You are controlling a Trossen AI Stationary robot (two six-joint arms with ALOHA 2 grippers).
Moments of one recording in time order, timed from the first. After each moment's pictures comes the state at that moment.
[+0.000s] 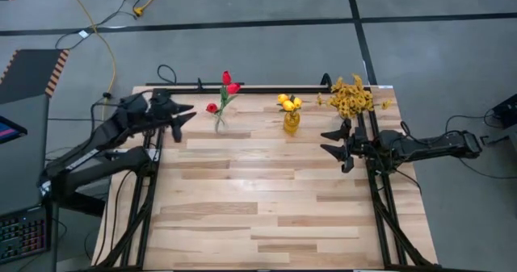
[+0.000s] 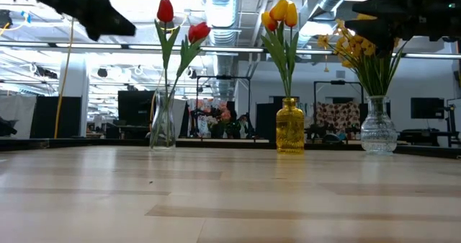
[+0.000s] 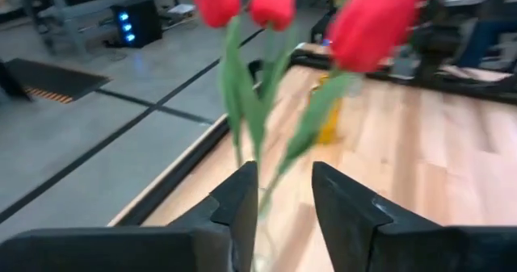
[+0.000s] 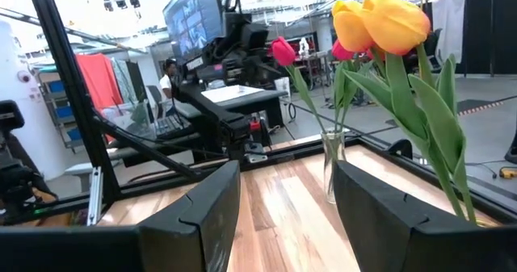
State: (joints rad) left arm 0.65 0.49 0.61 -0.39 0.17 0.06; right arm 0.08 0.35 0.15 0.35 0.24 0.16
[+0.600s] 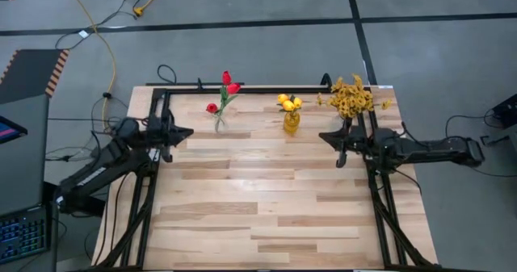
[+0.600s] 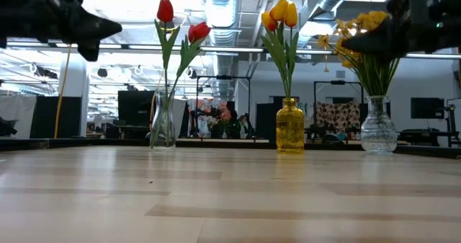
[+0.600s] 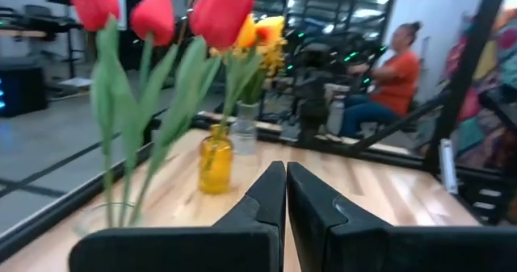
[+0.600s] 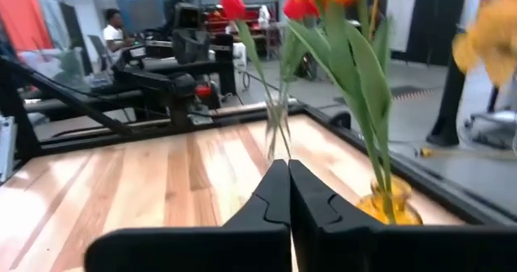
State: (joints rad) left arm 0.65 0.07 0.20 -0.08 0.49 -0.18; right arm -0.05 0.35 0.14 0.22 0.24 0.05
